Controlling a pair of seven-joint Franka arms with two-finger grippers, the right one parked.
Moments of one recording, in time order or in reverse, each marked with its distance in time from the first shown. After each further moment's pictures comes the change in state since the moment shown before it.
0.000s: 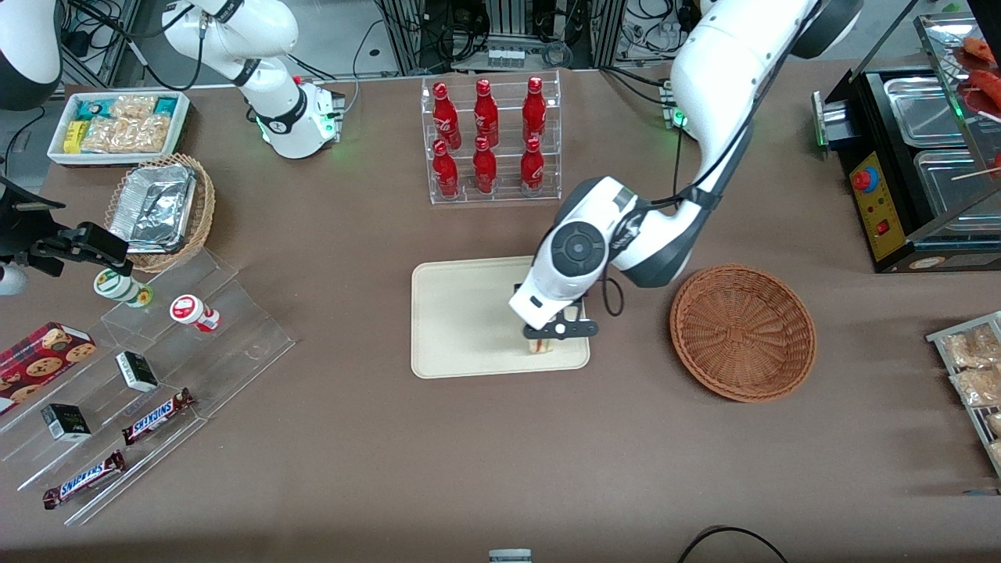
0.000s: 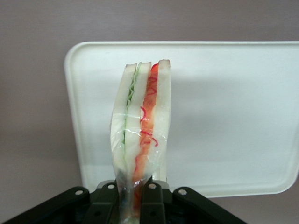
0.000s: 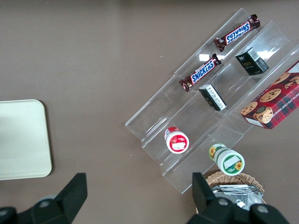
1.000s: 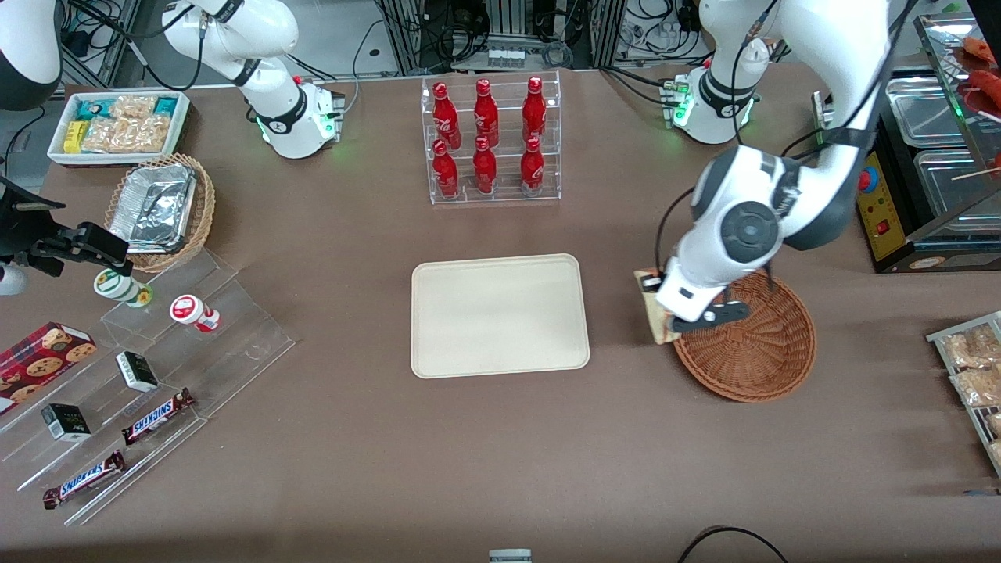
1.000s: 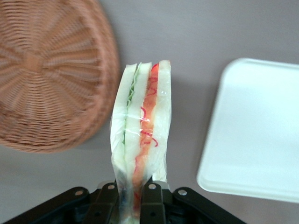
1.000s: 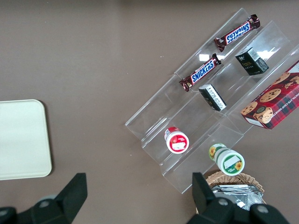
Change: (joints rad) arm 0.287 -0.362 -0.001 -0.387 -0.013 -0.064 0.137
